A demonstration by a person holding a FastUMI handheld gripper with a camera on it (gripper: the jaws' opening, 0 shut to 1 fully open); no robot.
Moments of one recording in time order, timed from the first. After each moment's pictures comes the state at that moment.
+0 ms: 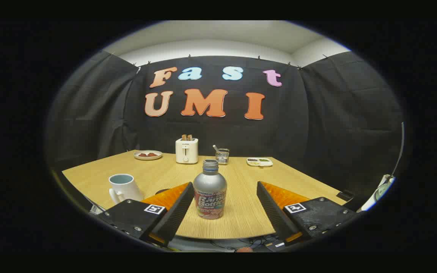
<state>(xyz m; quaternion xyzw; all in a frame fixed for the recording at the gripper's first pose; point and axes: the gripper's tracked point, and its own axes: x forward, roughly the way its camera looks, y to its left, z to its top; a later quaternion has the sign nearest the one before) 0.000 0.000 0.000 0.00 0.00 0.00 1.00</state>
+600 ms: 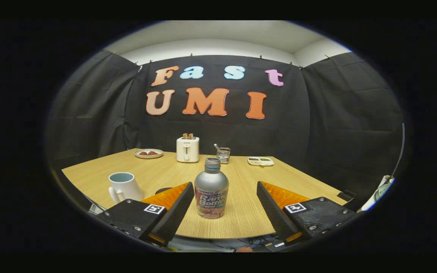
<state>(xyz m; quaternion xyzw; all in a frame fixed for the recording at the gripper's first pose) 0.002 0.003 -0.003 -0.01 0.00 0.00 1.00</state>
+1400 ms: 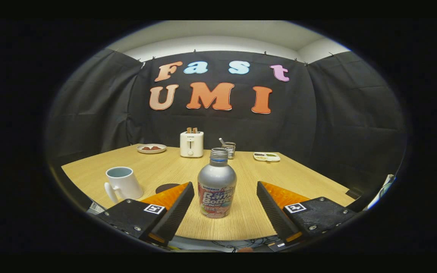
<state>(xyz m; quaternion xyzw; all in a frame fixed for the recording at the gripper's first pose) 0.025 0.015 -0.031 -0.01 0.03 0.02 1.00</state>
